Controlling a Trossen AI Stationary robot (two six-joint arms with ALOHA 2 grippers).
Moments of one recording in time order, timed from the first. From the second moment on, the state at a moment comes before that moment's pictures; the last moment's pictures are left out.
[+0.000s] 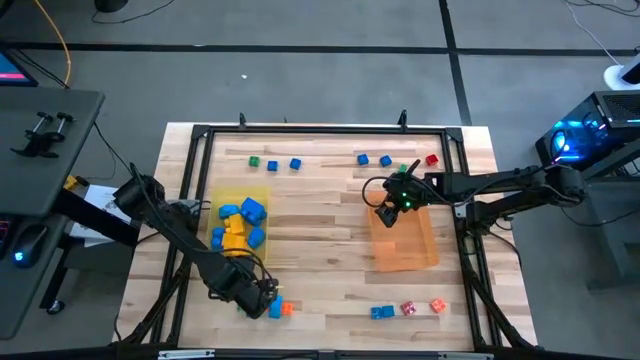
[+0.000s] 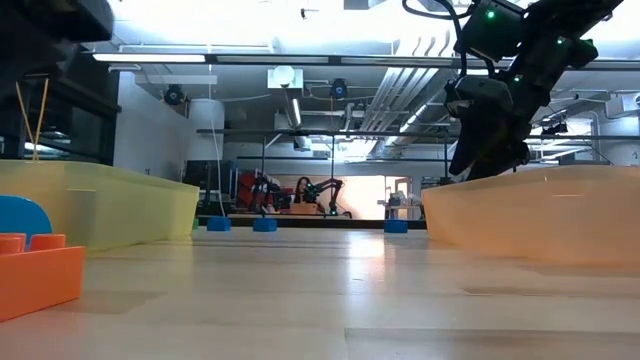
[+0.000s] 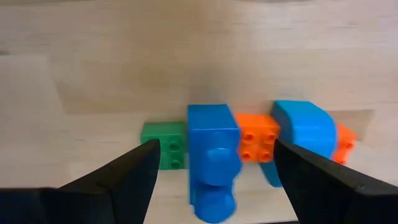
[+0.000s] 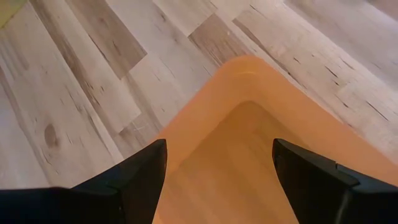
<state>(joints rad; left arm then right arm) -0.69 1.71 1.15 -0.85 0.02 -2.24 -0.12 1.17 0.62 -0.40 0.06 0.59</state>
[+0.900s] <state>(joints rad) -0.67 1.78 1.14 -0.72 0.13 -2.15 -0.12 1.18 0.62 -0.40 0.09 0.59</state>
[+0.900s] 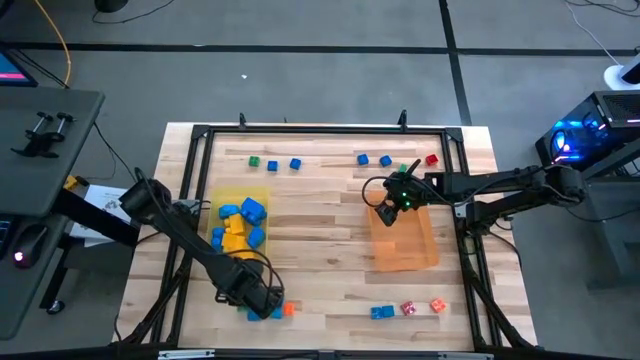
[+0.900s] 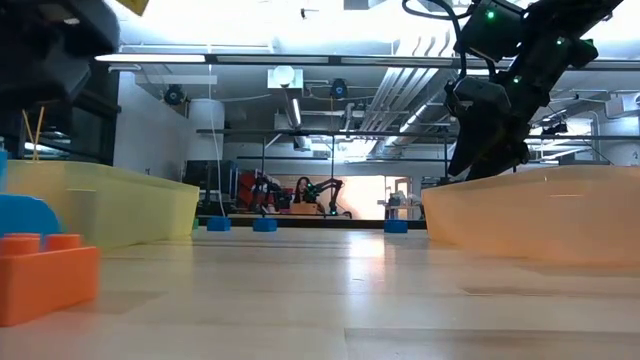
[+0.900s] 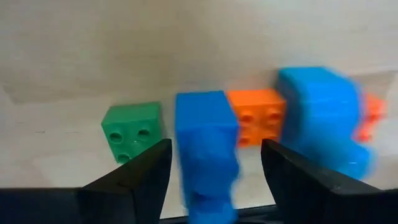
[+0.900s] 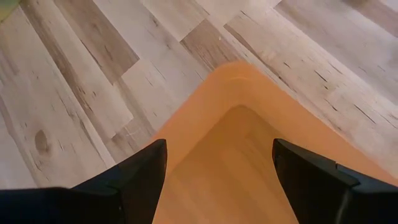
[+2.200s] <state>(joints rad) -0.56 1.18 1.14 -1.09 -0.08 -1.43 -0.13 1.18 0.62 -0.33 0.11 0.60</state>
